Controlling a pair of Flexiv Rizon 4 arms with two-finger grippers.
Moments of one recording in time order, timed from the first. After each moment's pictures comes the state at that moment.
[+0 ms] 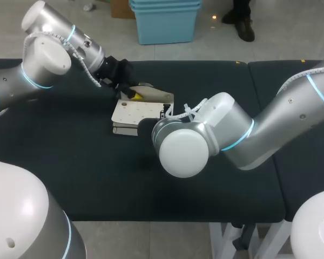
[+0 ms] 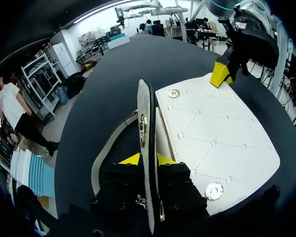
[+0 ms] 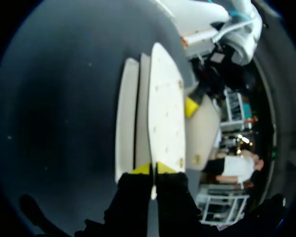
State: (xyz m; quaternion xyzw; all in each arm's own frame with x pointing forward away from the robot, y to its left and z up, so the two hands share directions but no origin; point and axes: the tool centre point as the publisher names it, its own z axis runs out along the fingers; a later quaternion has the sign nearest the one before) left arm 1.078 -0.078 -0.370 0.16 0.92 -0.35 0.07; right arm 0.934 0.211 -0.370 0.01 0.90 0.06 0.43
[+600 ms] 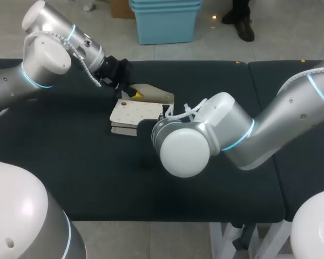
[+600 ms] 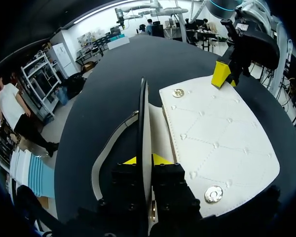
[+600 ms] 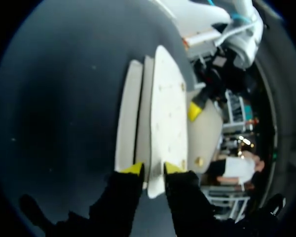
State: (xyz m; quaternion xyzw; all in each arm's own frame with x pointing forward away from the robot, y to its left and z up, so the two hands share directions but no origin) left arm 1.077 -0.080 -0.369 0.16 0.92 -0.36 0.07; right arm 0.929 0.216 -0.369 0.00 0.90 0.06 0.42
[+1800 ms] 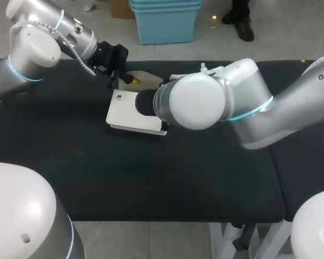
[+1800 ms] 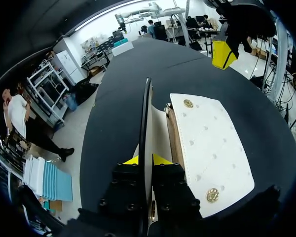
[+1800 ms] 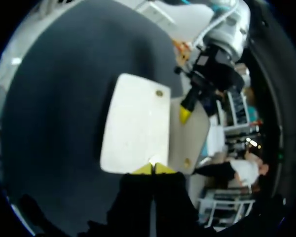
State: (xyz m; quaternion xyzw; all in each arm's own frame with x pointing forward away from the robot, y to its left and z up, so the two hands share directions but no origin) left arm 1.069 -0.075 -0.300 0.17 0.91 -0.36 0.12; right arm 0.929 0.217 -0.273 0.00 0.92 0.09 0.38
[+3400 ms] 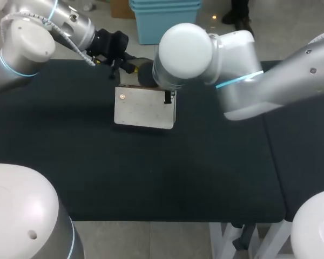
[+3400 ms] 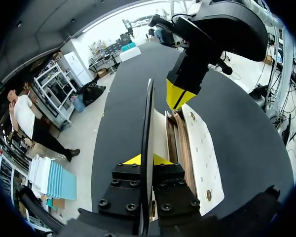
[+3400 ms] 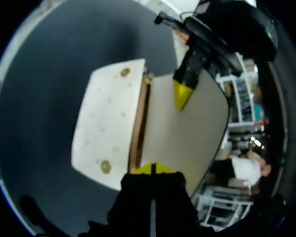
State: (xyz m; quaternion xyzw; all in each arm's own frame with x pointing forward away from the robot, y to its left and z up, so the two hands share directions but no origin) left arm 1.052 -0.086 -0.242 0.15 0.90 -0.37 0.14; right arm 1.006 0.201 -0.252 0.00 0.93 0.04 0.36
